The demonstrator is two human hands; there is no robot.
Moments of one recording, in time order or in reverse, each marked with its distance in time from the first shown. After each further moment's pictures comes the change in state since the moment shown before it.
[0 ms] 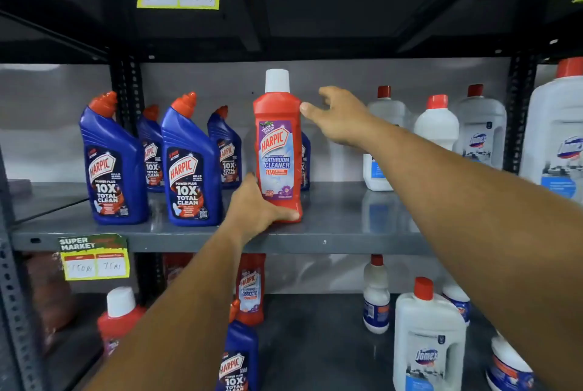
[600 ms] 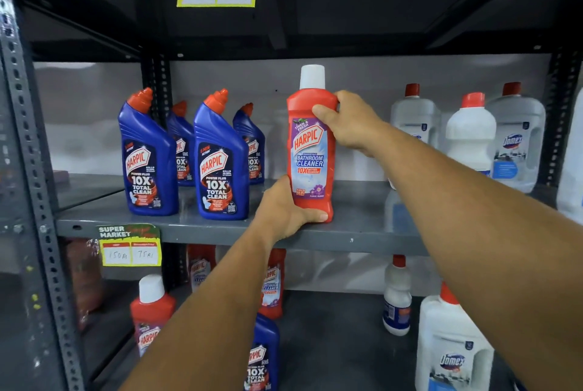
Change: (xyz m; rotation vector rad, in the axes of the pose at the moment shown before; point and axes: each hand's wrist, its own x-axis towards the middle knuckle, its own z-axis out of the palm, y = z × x) left_hand 0.000 -0.008 0.004 0.058 -0.117 0.043; right_hand 0.011 -0.007 0.035 0.101 -0.009 -0.004
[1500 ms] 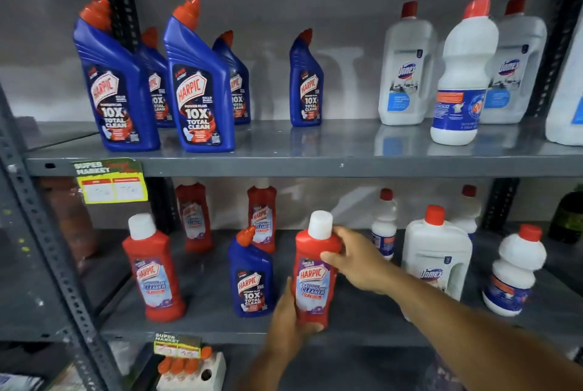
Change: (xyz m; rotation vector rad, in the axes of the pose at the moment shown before) left_hand -0.188 -0.228 0.161 -0.096 -0.152 -0.187; right_hand -0.232 0.170 0.110 0.125 -0.442 0.315
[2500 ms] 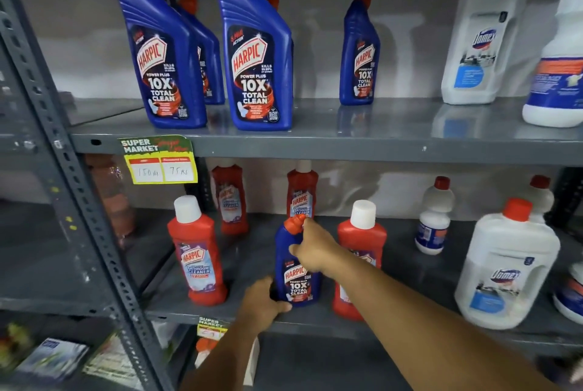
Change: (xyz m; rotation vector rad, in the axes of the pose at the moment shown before) left_hand 0.034 -0.070 -0.121 0.233 0.001 -0.250; right_hand 0.080 -0.069 0.136 -0.142 -0.075 0.202
